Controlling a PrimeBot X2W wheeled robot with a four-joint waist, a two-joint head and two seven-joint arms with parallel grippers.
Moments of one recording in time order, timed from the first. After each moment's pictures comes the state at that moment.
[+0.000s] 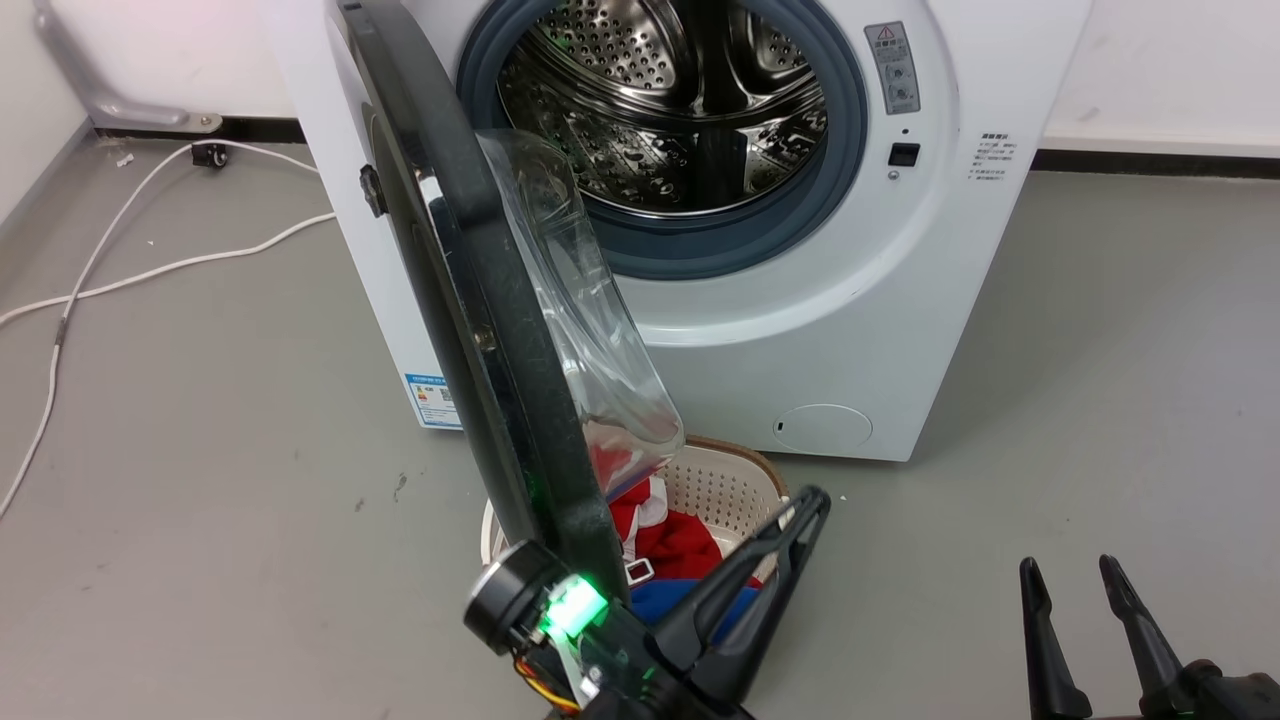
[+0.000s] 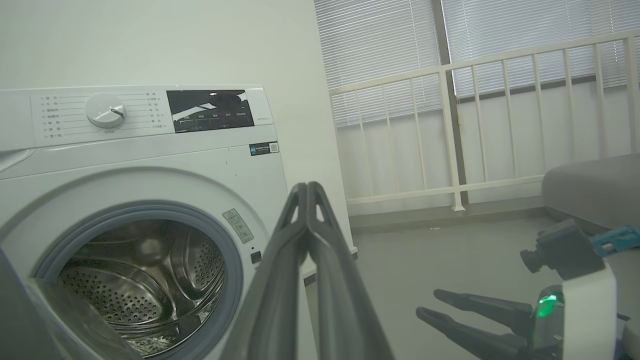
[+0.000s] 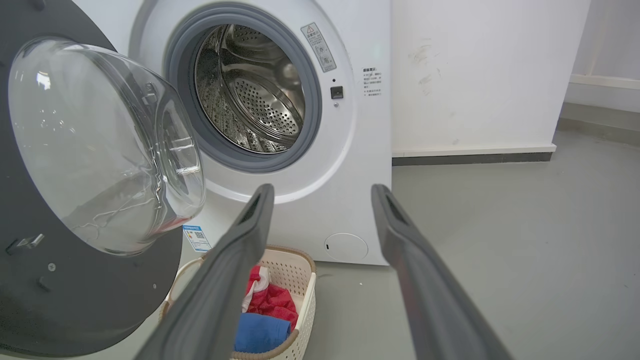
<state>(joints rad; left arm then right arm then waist) -0.06 0.07 -0.61 -0.31 0.01 -0.08 -0.26 0.21 -0.05 -0.03 -0.02 0.16 0.13 -0.26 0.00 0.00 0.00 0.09</state>
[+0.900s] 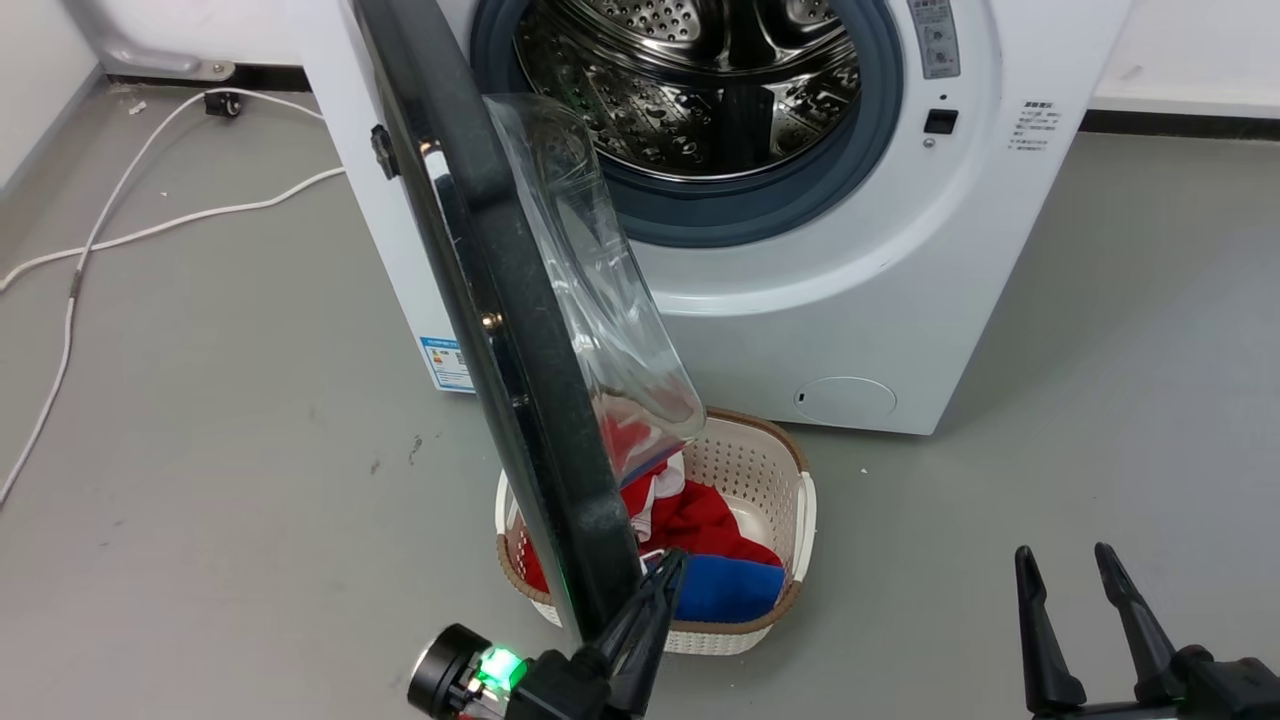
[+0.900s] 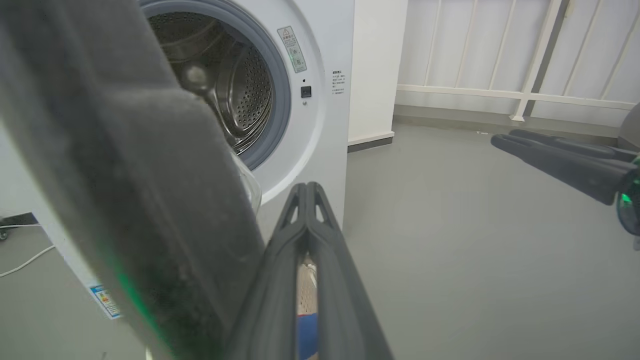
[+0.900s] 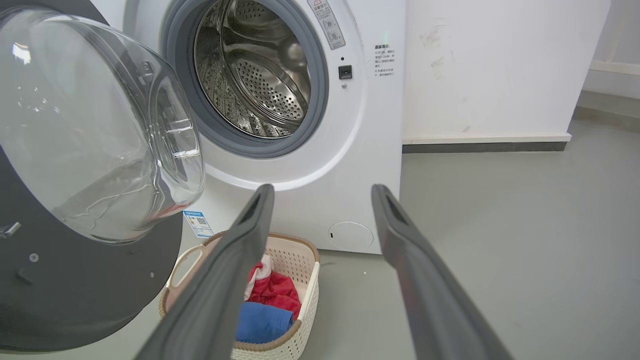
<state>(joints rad) 0.02 0.09 -0.51 0.02 -0.07 -0.03 -0.26 0.18 -0.05 -0.03 0.00 0.15 0.13 -0.26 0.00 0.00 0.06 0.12</state>
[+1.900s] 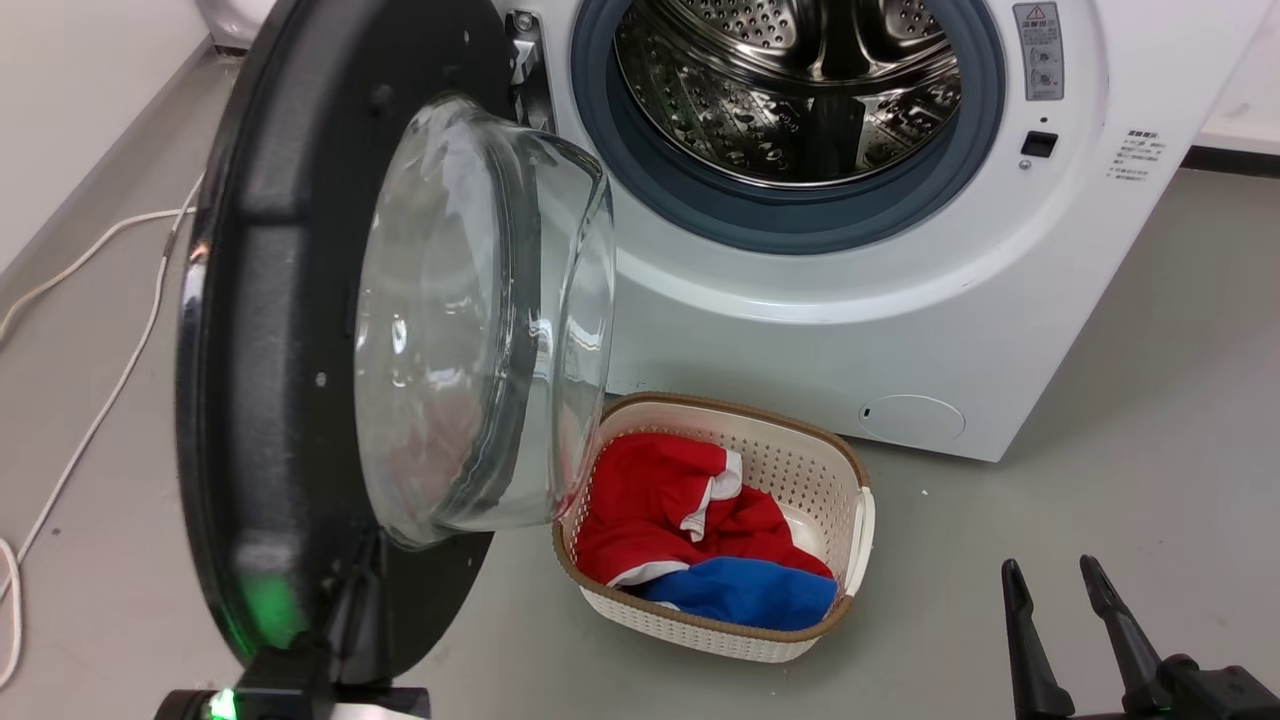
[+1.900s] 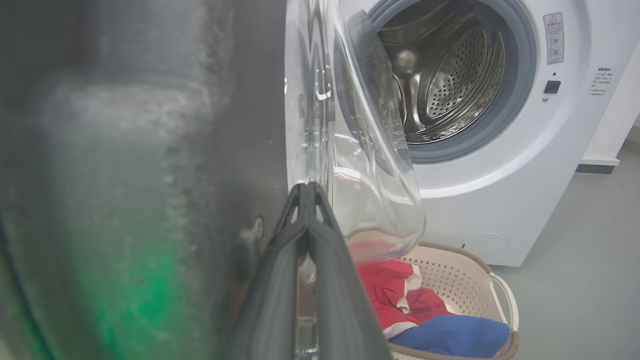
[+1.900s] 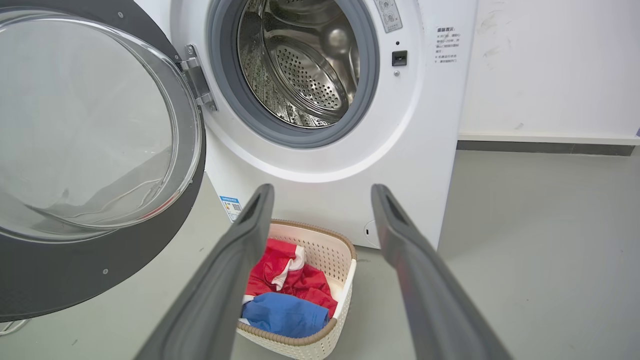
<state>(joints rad) 0.12 0.13 -0.11 -0.01 -0.12 0.09 -0.27 0.20 -0.05 -0.01 0.01 0.15 0.13 -0.26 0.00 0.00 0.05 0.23</state>
